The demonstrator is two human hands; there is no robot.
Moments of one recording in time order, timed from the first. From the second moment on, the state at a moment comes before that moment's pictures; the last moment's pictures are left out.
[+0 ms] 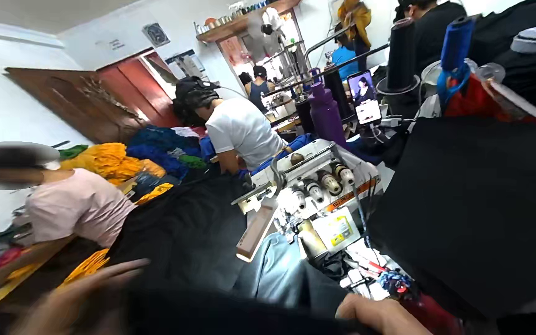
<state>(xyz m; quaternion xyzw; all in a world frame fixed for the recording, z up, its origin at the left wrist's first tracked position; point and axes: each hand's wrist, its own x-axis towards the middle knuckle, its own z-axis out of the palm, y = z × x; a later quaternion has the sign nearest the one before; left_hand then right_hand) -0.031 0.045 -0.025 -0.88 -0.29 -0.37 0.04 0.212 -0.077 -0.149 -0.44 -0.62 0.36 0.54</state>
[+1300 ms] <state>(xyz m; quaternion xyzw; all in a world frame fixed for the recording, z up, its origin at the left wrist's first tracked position) -0.050 0.113 -0.177 -0.90 -0.20 -0.37 -0.15 0.190 -0.025 -0.214 -0.52 -0.63 0.23 0.53</state>
